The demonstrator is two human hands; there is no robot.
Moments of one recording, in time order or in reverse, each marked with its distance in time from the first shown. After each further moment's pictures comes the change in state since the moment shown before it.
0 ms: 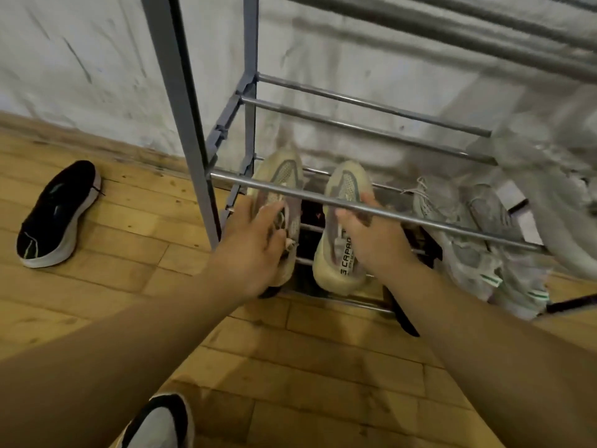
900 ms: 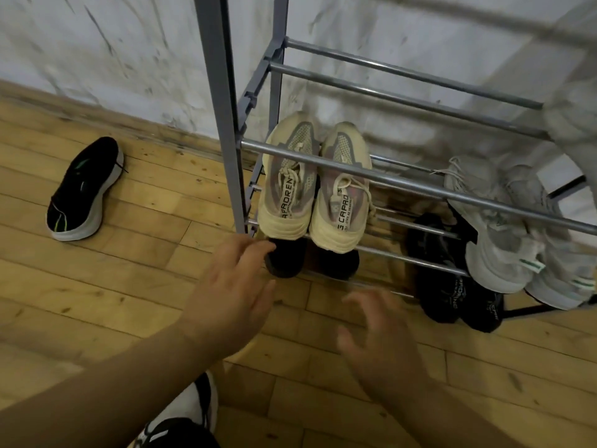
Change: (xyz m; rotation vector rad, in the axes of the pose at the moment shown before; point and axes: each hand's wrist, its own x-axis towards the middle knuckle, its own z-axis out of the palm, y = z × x) left_hand -0.083 -0.072 0.013 0.133 0.084 0.214; right_hand -0.134 0.077 0.058 -0.275 -0.091 -0.283
